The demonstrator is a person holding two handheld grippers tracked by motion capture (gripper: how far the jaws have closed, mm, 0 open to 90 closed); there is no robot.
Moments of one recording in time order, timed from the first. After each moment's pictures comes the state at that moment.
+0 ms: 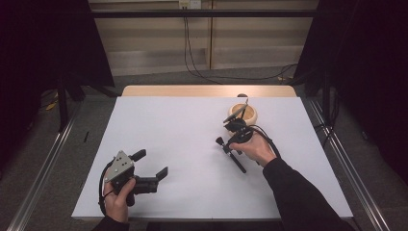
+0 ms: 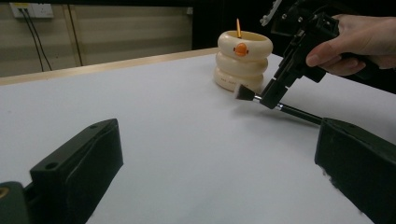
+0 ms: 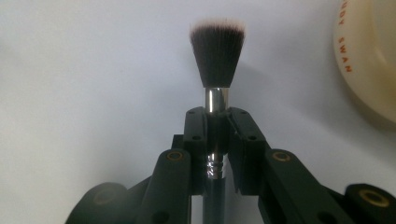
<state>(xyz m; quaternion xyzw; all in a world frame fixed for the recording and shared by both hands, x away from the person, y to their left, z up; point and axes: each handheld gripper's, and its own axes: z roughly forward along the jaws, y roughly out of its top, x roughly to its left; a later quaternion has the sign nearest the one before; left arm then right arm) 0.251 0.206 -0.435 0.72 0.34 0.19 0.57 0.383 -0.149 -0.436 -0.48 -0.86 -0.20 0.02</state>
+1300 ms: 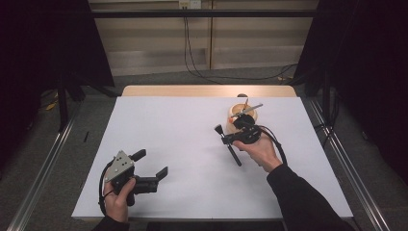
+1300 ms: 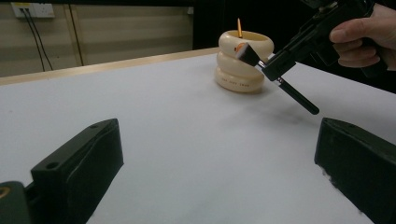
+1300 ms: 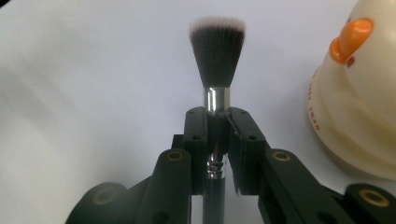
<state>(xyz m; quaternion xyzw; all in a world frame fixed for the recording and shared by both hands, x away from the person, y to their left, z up) 0.251 0.206 -0.434 0.72 0.34 0.20 0.57 0.360 -0.161 -0.410 -0.45 -0.82 -0.35 -0.06</state>
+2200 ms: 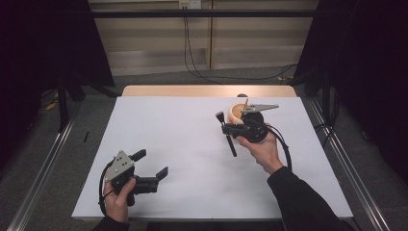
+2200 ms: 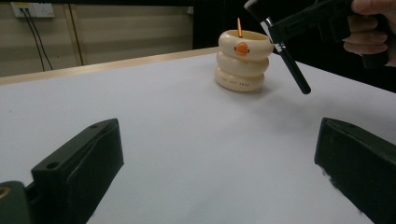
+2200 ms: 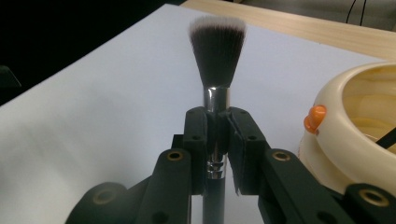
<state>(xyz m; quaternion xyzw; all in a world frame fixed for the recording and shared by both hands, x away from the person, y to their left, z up) 0.251 0.206 -0.435 0.72 0.34 0.20 0.57 0.344 -0.173 -0.389 -0.43 -0.76 -0.47 -0.12</state>
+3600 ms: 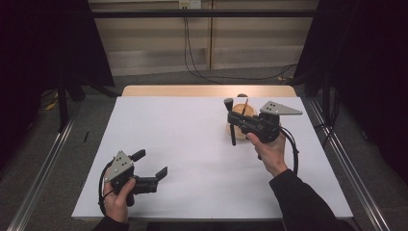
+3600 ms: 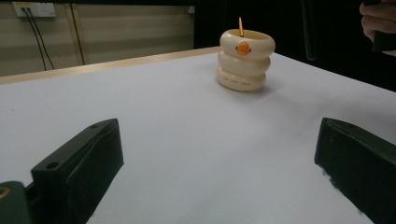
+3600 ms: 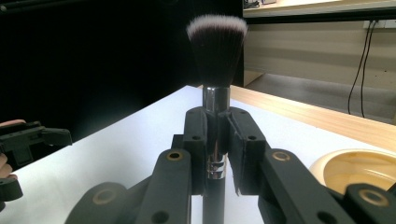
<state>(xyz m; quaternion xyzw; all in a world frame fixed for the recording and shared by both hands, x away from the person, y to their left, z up) 0.251 0.207 -0.435 0.72 0.34 0.20 0.57 0.323 -0.193 -0.367 -0.37 -0.69 -0.60 -0.17</state>
